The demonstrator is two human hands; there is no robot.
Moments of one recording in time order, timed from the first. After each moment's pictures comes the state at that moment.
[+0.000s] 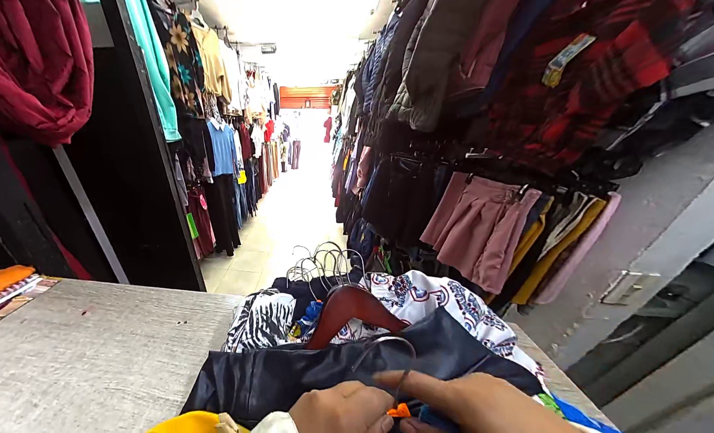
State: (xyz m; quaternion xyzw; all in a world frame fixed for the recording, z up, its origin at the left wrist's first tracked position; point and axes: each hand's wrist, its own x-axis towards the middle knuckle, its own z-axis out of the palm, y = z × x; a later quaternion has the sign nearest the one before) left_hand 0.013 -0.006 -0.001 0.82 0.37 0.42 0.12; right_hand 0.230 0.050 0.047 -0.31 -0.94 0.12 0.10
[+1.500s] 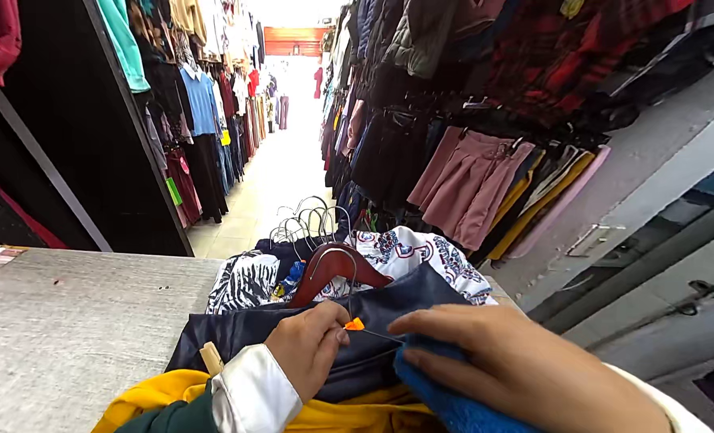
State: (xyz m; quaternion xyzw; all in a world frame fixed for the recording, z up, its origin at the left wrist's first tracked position) left_hand 0.006 0.019 -0.023 0.77 0.43 0.44 0.16; right_hand 0.262 0.084 0.027 -0.25 -0.95 0.09 0.15
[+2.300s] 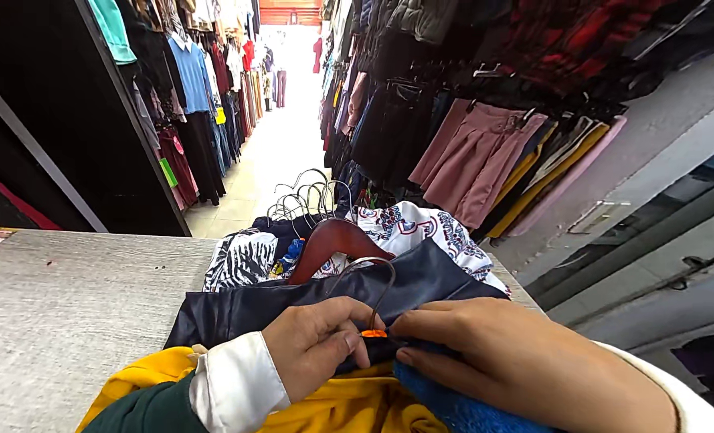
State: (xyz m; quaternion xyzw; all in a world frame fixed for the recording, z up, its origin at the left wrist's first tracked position) left_hand -0.004 0.004 0.004 0.72 0.35 0.35 0.49; right_hand 0.255 0.076 0.022 -0.22 -0.97 0.09 0.06
